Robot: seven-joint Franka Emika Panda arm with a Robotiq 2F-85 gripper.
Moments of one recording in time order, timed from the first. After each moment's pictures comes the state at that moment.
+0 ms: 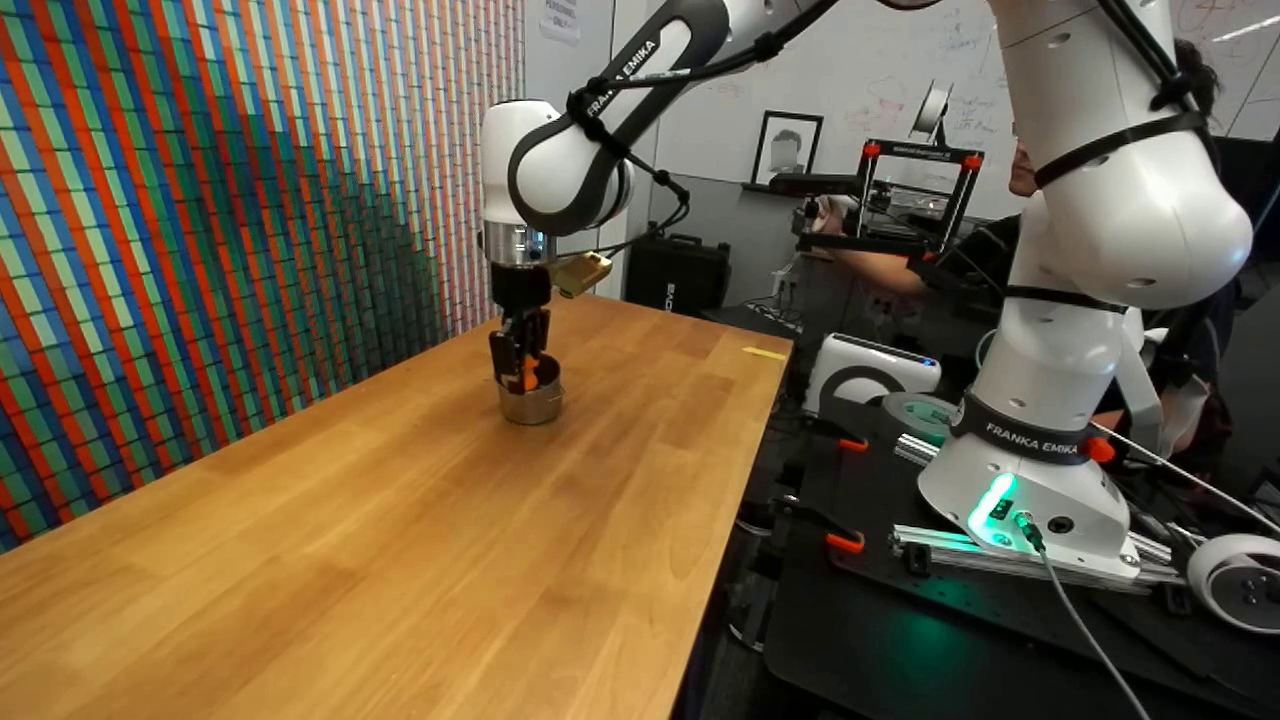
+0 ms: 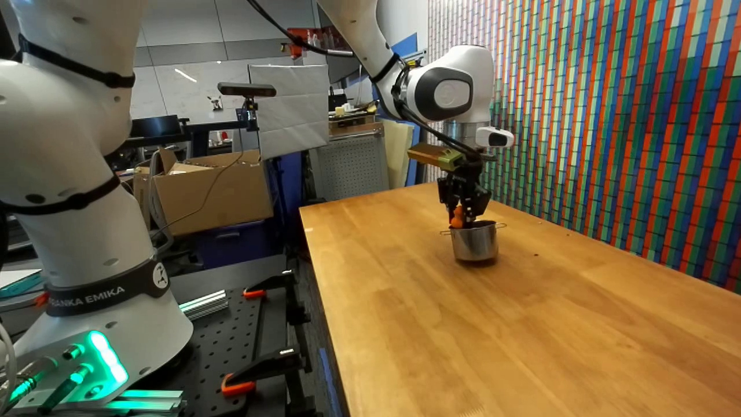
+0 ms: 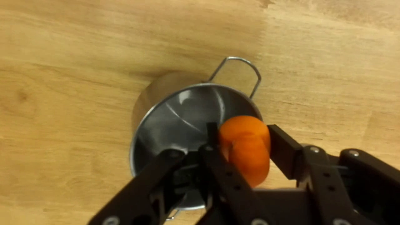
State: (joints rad) arm 0.11 0.52 0.09 -1.96 0.00 2.43 -0.04
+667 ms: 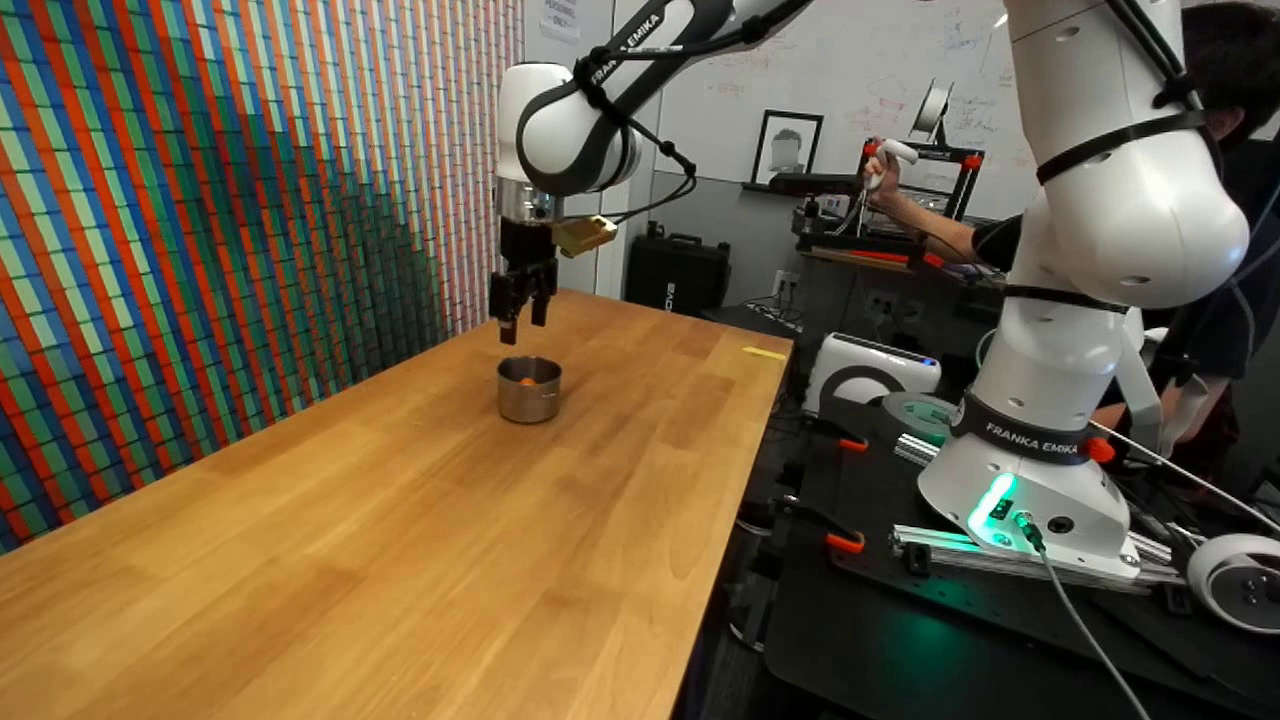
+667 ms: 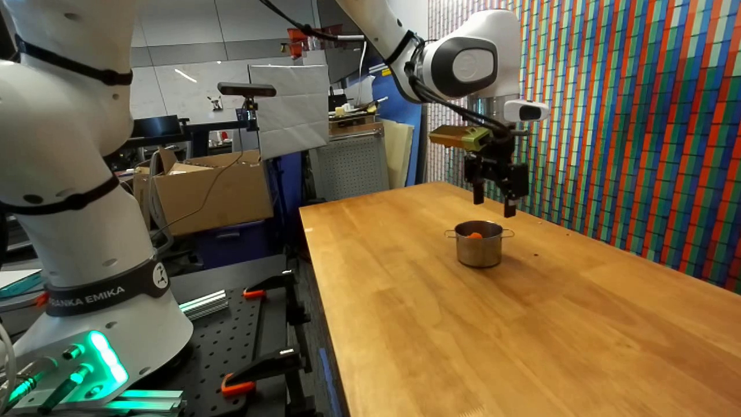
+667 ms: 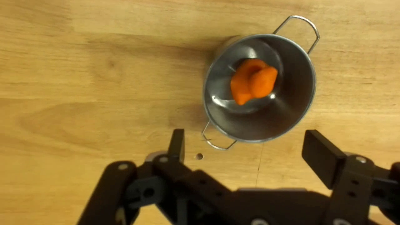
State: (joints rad) arm 0.09 0.47 0.02 -1.92 0.00 2.43 -0.03
